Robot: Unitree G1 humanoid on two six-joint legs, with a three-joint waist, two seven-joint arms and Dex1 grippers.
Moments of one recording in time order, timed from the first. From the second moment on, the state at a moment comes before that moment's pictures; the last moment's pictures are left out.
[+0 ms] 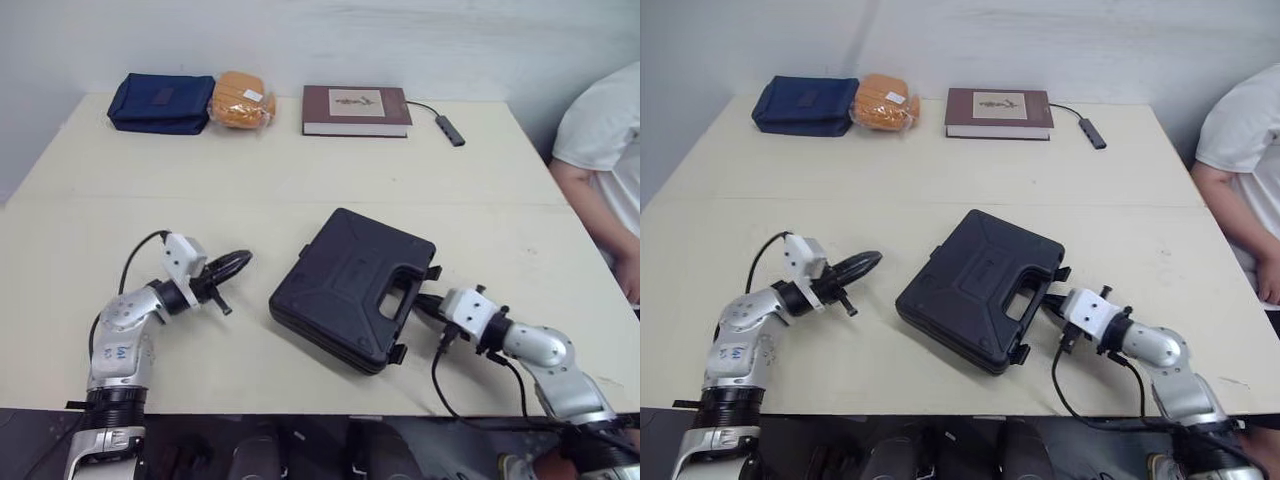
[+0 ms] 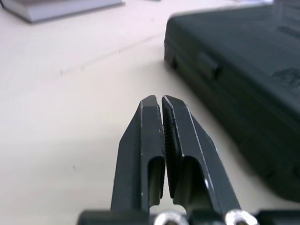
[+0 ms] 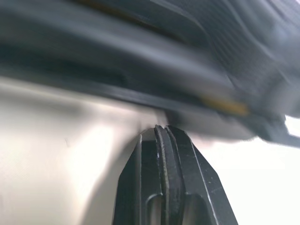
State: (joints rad) left arm -0.34 0.48 0.19 0.07 -0.39 0.16 -0.88; right arm -0.04 -0.68 -0.01 0.05 0.08 -0.17 0.74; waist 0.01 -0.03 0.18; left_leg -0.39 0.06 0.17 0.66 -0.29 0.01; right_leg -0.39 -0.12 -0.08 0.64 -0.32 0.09
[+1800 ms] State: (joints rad) left arm -0.95 0.06 -0.37 0.59 0.02 0.24 -0.83; right arm -0.05 -0.50 -0.12 -0.13 0.21 0.19 0.56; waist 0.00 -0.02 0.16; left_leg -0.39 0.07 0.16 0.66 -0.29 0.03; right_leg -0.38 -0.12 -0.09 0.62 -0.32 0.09
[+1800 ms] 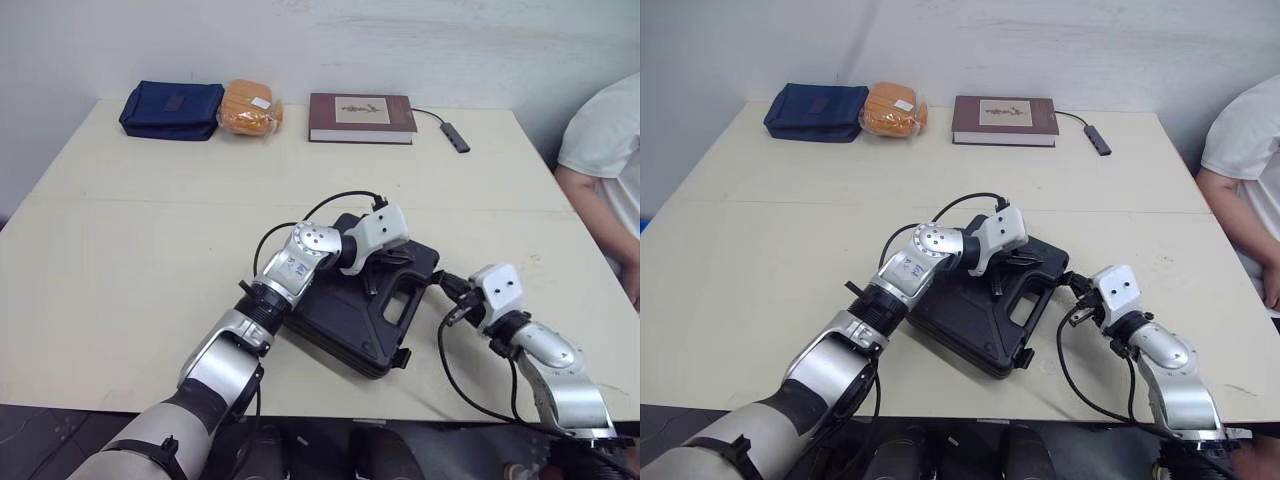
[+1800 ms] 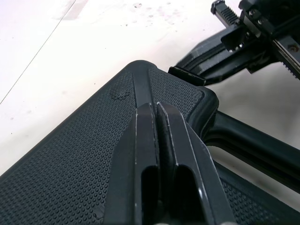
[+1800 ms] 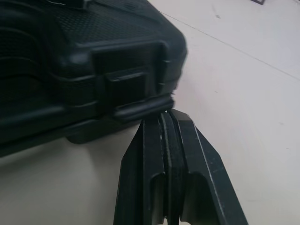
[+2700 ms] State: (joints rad) left arm -0.95 0.06 -0.37 0.59 0.02 0.23 -0.81; right arm -0.08 -0.53 -0.12 -0.20 0.22 0.30 0.61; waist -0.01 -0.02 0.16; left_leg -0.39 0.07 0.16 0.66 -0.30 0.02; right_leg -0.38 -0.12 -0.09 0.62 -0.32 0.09
